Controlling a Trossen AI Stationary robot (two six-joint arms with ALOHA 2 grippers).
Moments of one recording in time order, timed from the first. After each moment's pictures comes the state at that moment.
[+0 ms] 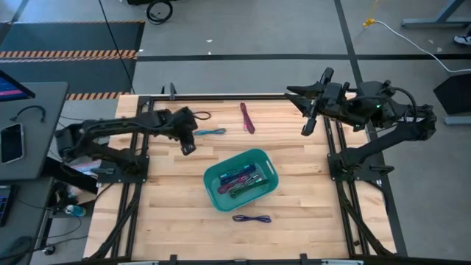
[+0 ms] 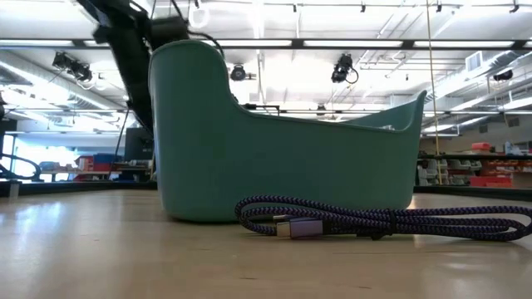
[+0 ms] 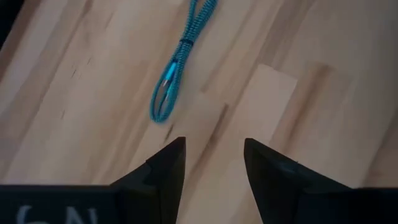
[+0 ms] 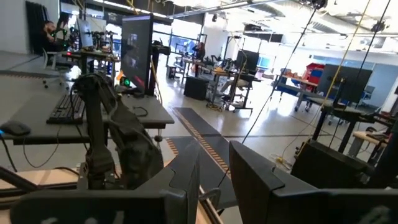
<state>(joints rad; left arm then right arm) 0.39 1.27 0.81 -0.65 -0.09 -0.02 0.15 1.04 1.43 -0.31 0.54 -0.21</state>
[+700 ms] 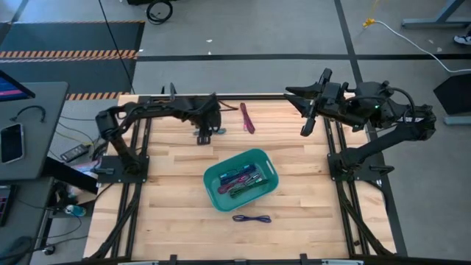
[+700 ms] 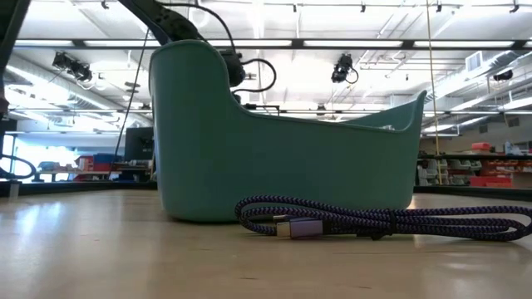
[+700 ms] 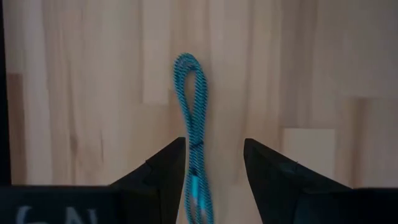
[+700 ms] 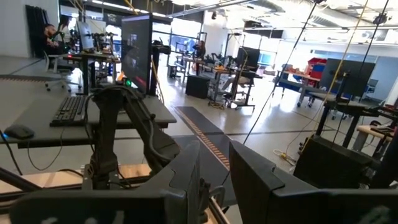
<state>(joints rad) 0.48 1.74 1.17 -0.65 0.02 0.49 0.15 1.05 1.43 -0.31 0.54 -0.18</state>
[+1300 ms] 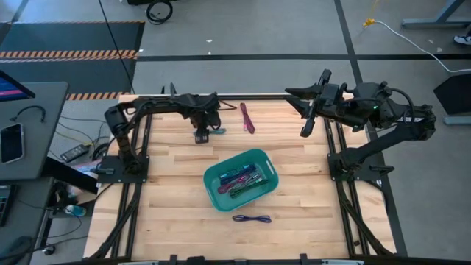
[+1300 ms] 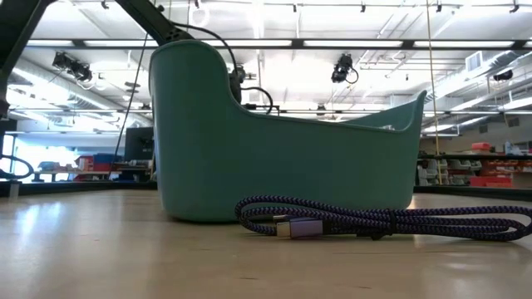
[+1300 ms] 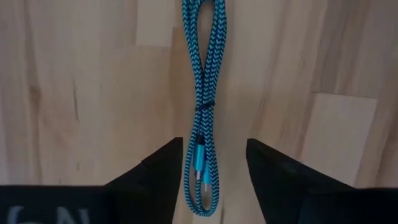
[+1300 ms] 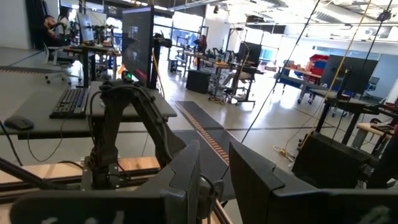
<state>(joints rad) 0.54 1.84 1.20 -0.74 0.02 0.45 0.15 1.05 1.43 -0.34 0.54 -0.18</state>
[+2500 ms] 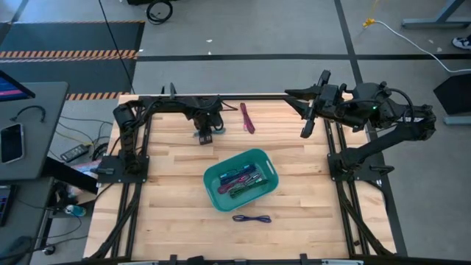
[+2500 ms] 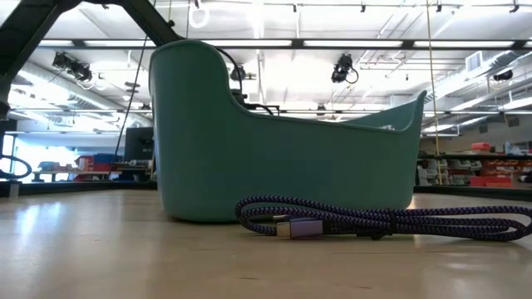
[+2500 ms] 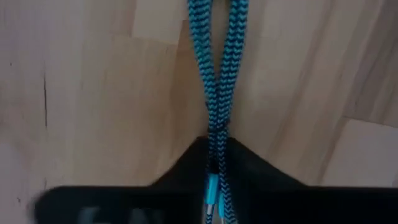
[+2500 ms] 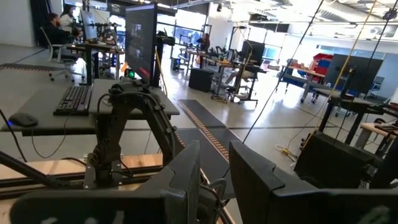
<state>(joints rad) 0.54 1.95 1.20 -0.70 0.04 0.36 0.15 1.05 1.43 -0.35 0.53 -0.18</state>
